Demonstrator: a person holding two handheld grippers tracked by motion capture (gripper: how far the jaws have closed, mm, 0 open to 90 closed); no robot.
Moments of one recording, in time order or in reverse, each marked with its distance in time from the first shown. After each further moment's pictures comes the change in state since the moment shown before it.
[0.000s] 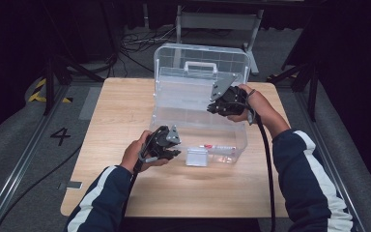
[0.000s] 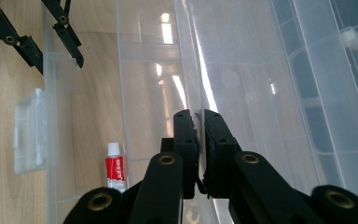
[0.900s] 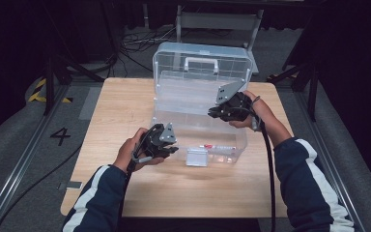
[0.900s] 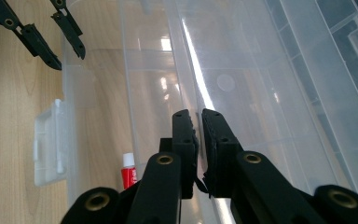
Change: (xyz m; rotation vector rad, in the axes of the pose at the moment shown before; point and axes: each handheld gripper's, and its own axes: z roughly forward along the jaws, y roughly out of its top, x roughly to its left) left arm -0.002 -0.002 -0.028 -0.058 0.037 0.031; right arm 0.011 -0.016 -0.002 -0.085 0.008 0.063
